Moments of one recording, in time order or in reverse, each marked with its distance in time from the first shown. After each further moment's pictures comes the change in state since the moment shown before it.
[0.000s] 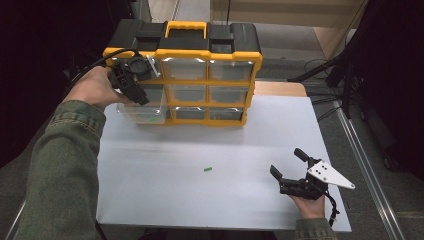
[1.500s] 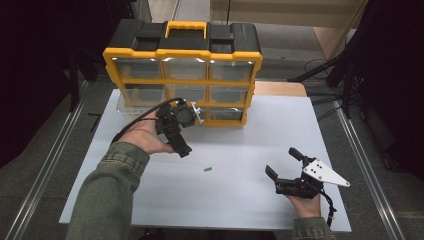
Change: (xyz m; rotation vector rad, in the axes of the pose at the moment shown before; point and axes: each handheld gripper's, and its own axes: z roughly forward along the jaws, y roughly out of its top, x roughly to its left) left arm -0.116 0.041 0.062 -0.060 -0.036 0.045; right arm 0.006 0.002 0.008 -0.003 0.042 -0.005
